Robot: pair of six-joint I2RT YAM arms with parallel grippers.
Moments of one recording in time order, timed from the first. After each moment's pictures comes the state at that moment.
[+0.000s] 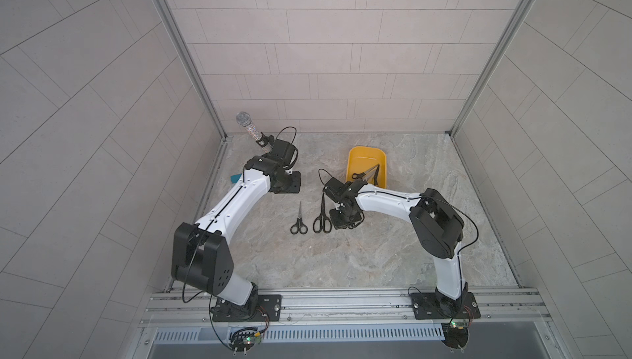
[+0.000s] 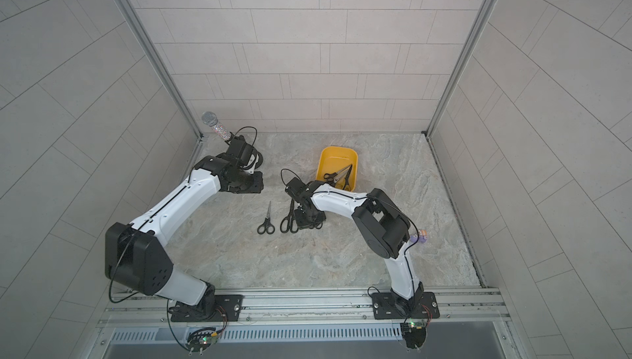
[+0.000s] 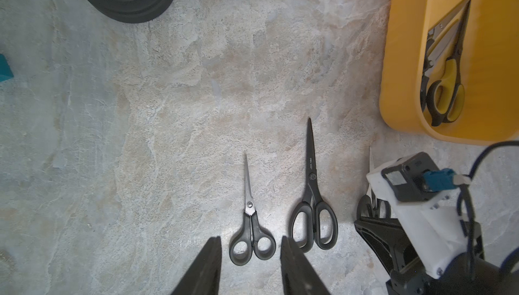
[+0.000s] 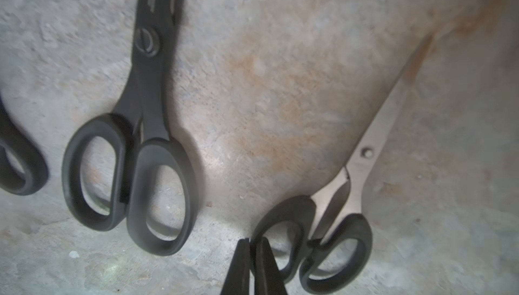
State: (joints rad) left arm -0.32 1.53 1.33 -0.94 0.03 -0.30; right arm 0.79 2.01 1.43 -0.82 -0.07 0.53
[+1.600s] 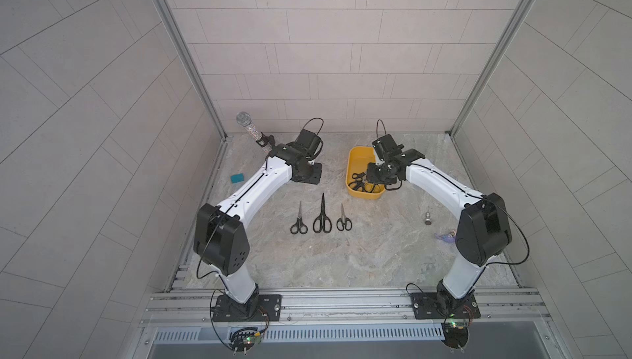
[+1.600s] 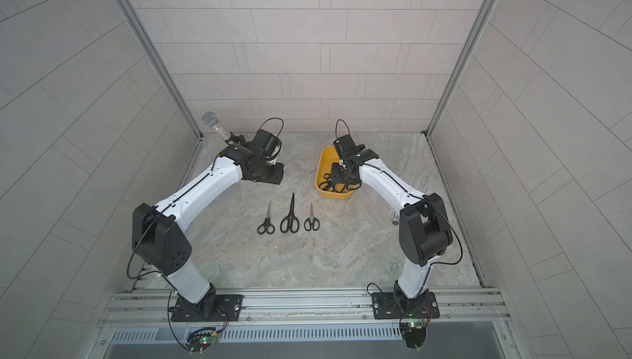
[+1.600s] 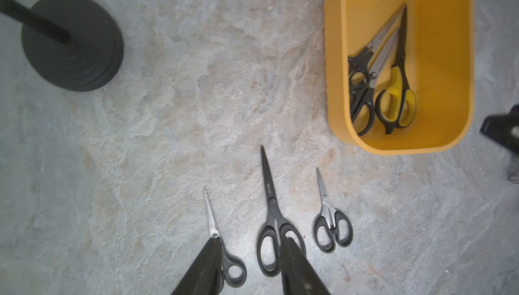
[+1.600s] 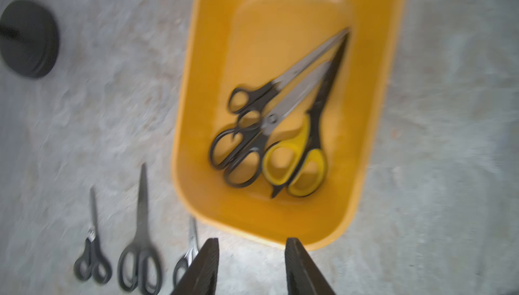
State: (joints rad) left arm -0.51 1.74 1.61 -0.97 -0.03 -0.29; right arm 0.35 1.76 1.49 -0.79 0.01 0.49
